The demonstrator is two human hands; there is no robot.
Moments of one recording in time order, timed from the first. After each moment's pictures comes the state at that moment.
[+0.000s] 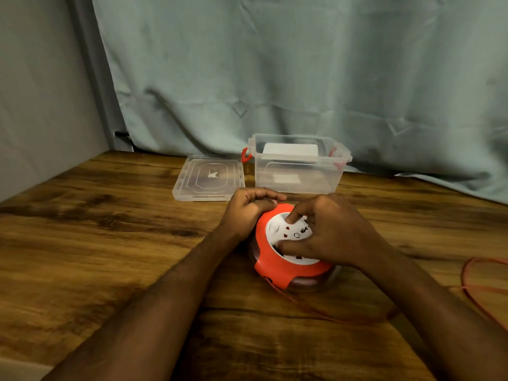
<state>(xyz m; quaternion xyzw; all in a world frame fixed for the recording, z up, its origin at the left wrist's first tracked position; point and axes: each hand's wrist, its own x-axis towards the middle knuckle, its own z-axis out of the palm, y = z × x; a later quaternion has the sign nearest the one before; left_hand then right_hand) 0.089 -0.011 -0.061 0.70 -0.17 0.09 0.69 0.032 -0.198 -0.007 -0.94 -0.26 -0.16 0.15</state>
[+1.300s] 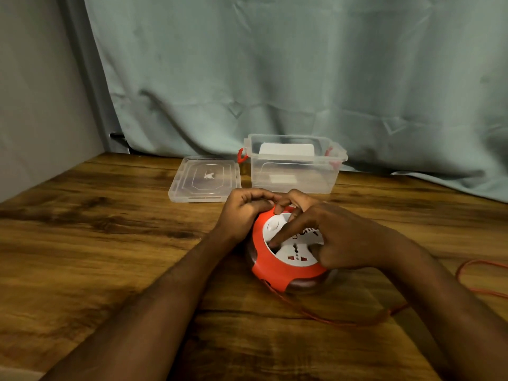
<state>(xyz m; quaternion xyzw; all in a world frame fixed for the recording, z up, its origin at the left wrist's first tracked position) 0.081 -0.015 -0.056 0.70 -0.19 0.10 0.68 0.036 -0.216 0.006 -0.90 -0.41 0.04 0.15</state>
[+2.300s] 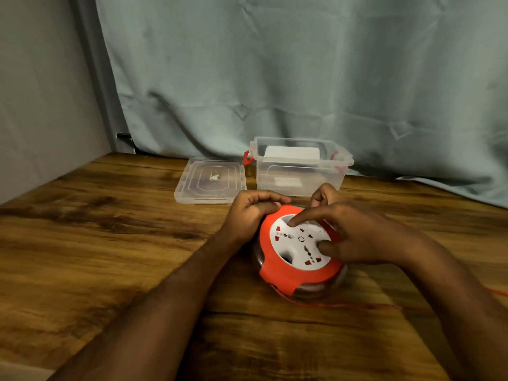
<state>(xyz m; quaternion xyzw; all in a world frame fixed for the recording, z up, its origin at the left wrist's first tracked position) 0.084 -0.015 -0.056 0.67 -0.19 0.07 0.71 0.043 -0.233 0.012 -0.95 -0.31 -0.01 0.08</state>
